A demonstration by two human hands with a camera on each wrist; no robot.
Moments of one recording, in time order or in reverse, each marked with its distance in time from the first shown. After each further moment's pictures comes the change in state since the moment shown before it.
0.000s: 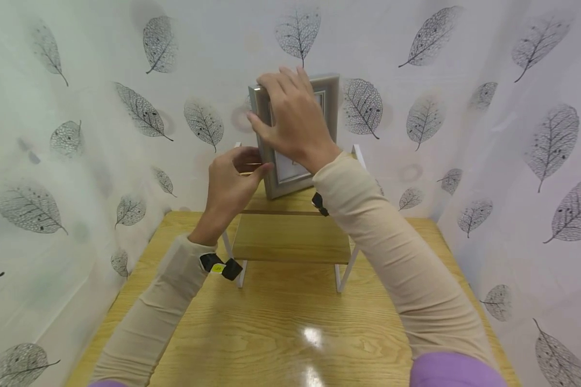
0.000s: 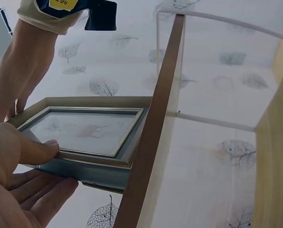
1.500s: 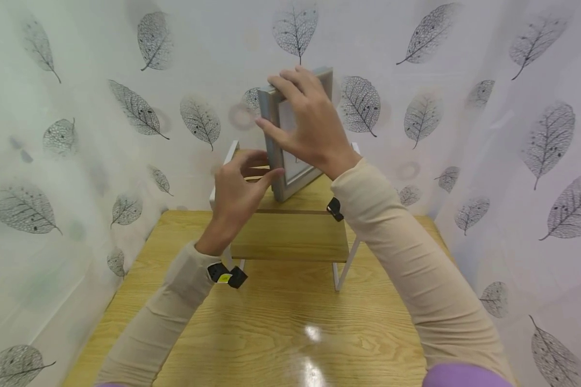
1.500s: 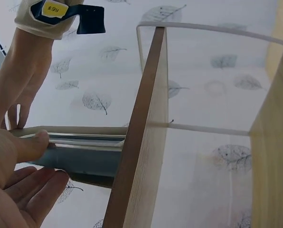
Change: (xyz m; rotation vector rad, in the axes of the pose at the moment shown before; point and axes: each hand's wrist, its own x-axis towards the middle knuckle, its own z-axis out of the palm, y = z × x) left_hand -0.014 0.004 0.016 -0.055 0.034 0.095; right_hand -0.023 0.015 -0.013 0.124 0.072 -0.011
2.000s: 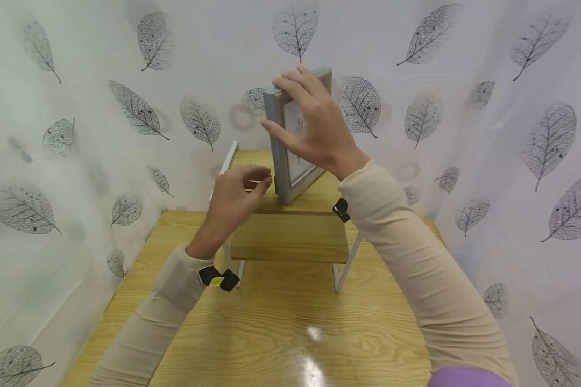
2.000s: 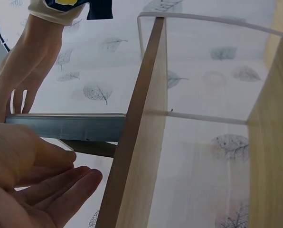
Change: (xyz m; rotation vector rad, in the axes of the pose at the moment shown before) left_hand -0.005 -0.010 -0.011 0.190 -0.171 -0.048; right_hand -0.005 0.008 -0.005 0.086 0.008 -0.041
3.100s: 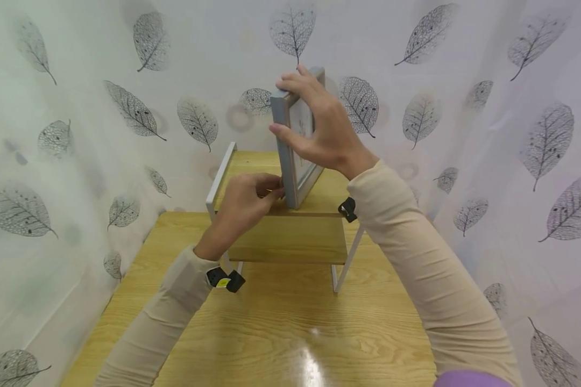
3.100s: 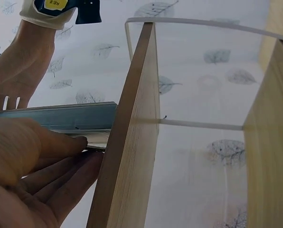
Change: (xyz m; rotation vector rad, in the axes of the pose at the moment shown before) left_hand 0.003 0.008 0.014 0.012 -0.147 0.050; right_hand -0.007 0.016 -0.006 0.181 0.037 -0.133
